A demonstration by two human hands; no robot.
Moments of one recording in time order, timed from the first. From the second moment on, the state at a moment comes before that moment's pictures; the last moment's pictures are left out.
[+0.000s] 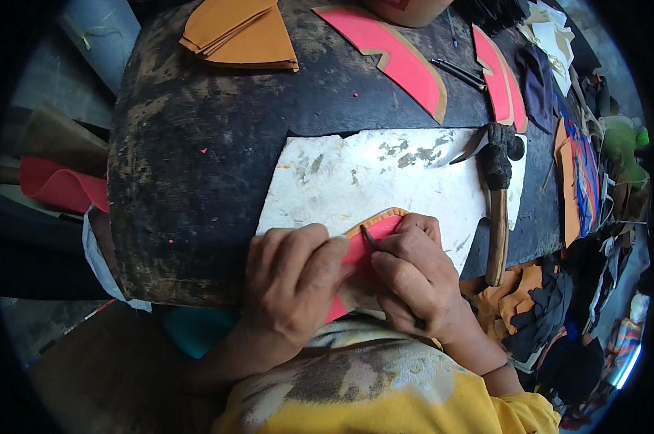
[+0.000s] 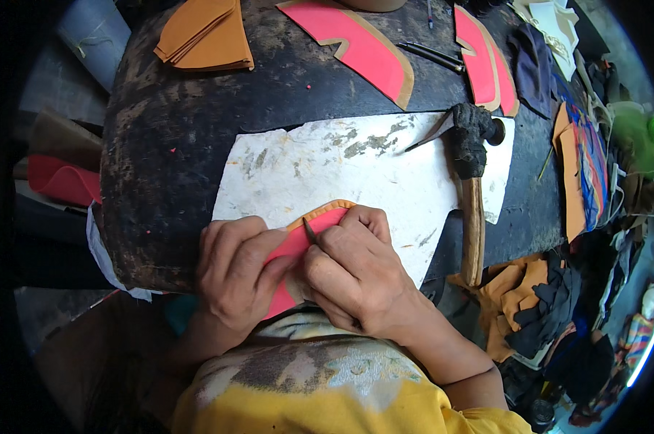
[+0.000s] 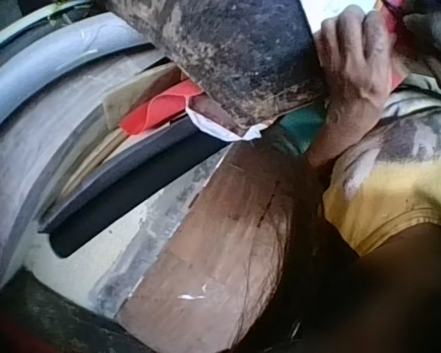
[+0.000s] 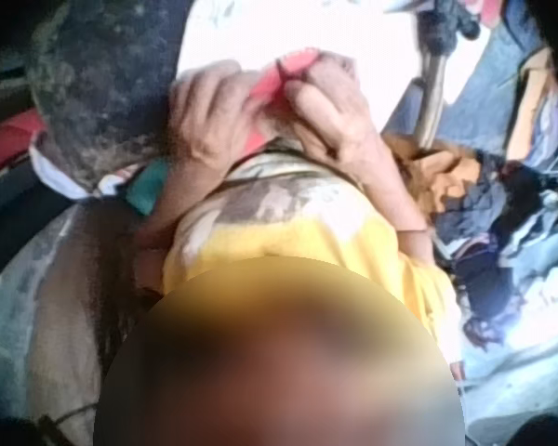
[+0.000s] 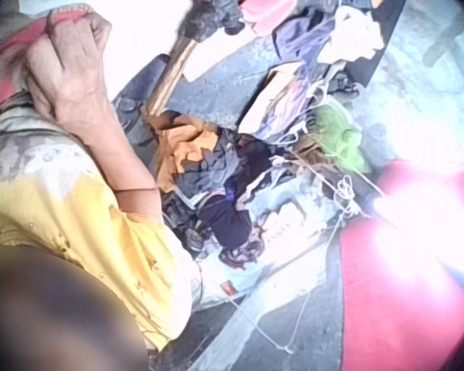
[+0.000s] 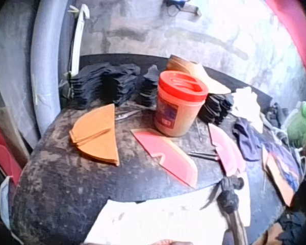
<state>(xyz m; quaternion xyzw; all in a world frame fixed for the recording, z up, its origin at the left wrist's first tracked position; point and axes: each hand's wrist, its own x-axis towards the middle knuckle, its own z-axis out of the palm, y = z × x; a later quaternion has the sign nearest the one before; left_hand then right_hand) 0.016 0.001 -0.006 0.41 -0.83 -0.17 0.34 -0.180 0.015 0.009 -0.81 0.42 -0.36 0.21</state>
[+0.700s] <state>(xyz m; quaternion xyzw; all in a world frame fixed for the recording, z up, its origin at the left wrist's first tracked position) 0.035 0.005 -0.002 0.37 -0.87 -0.18 0.27 -0.183 0.015 0.008 -0.81 0.41 -0.34 0.25</state>
